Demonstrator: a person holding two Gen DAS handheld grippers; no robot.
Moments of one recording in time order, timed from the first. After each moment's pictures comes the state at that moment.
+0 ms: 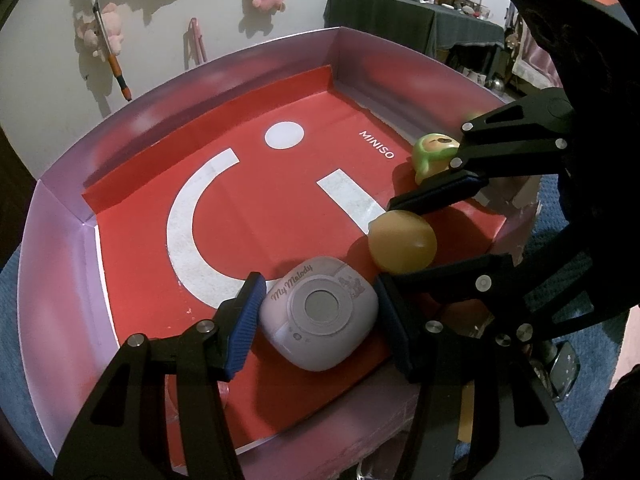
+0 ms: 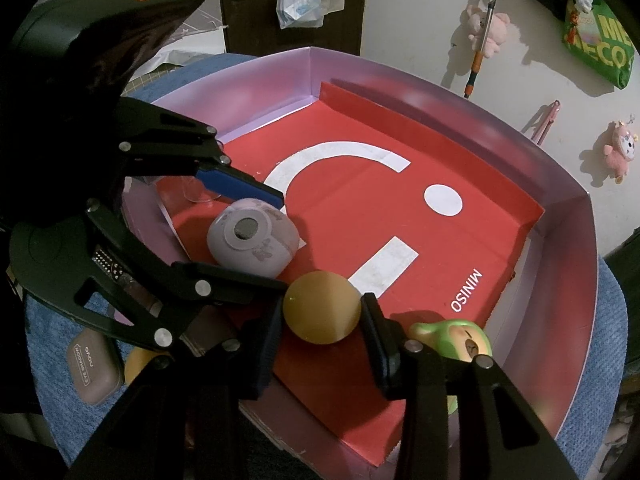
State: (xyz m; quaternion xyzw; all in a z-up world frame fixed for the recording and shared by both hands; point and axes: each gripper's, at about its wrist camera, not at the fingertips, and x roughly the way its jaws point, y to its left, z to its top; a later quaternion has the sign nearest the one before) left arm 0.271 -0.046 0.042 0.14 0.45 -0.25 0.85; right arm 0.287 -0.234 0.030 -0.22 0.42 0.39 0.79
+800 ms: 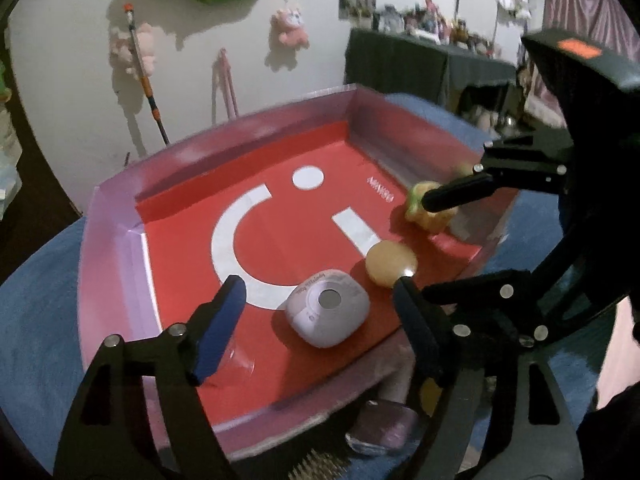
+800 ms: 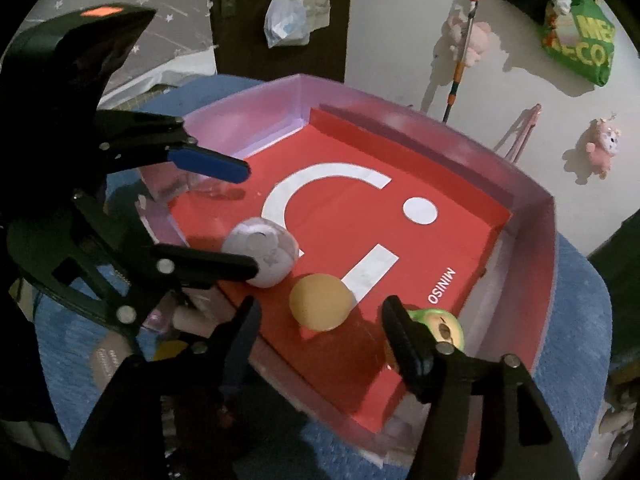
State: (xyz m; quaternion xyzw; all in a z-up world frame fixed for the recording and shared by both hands) left arm 0.238 -0.027 0.085 0.10 0.39 -0.22 0.89; right arm 0.271 -0.249 0.059 -0.20 0.40 0.37 0.81
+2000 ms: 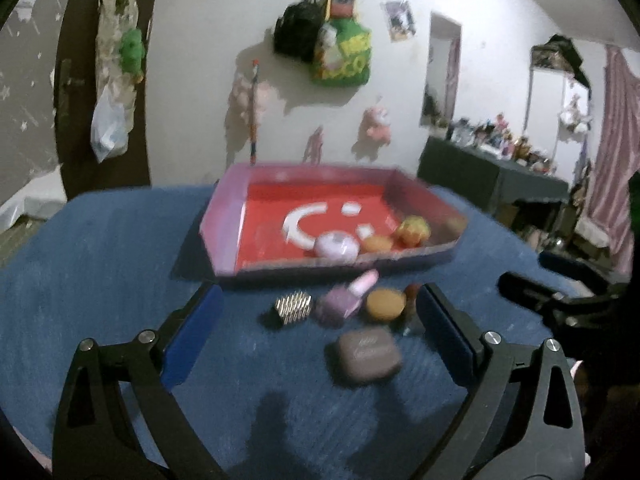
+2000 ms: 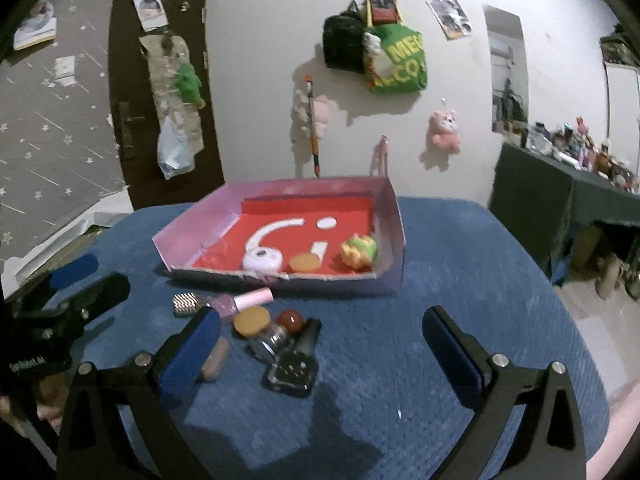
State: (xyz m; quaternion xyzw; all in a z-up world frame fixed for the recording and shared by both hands) left arm 0.054 0.003 0.080 -0.02 0.25 -0.06 0.97; right arm 0.090 -0.311 0.081 -0.01 0.26 0.16 0.95
